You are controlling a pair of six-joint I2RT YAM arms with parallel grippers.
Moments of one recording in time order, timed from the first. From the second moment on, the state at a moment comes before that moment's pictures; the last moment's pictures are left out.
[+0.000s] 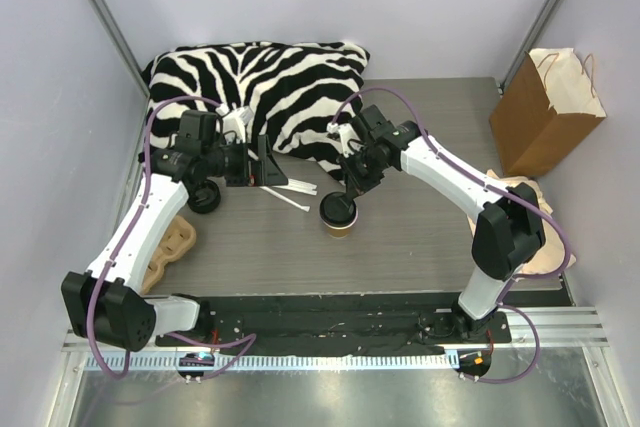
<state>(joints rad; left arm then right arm) -0.24 1.27 1.20 -0.73 0.60 -0.29 0.60 1.72 1.47 -0.86 -0.28 0.00</state>
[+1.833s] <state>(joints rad) -0.24 1.31 1.19 -0.72 0.63 -0.29 0.61 1.72 1.51 -0.92 -0.25 -0.03</state>
